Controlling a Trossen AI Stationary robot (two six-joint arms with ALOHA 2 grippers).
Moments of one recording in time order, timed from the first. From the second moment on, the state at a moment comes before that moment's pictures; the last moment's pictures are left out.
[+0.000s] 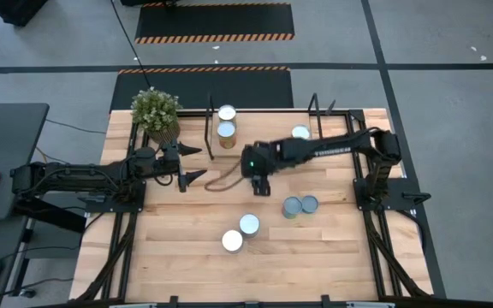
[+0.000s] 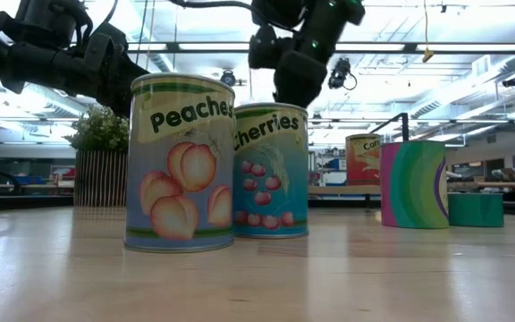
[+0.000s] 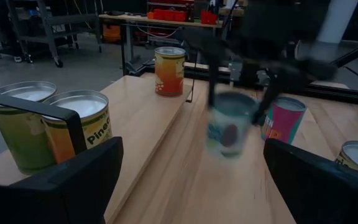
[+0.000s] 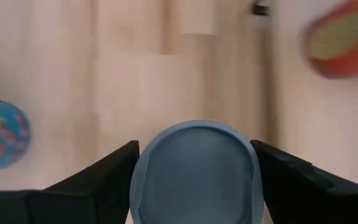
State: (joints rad) left arm 0.24 0.77 0.17 0.47 -0.05 -0.07; right arm -0.06 1.84 1.49 -0.73 0.12 -0.08
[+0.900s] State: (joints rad) left arm 0.24 0.77 0.17 0.47 -0.05 -0.06; right arm -0.62 1.80 1.54 -0.84 0.14 -0.17
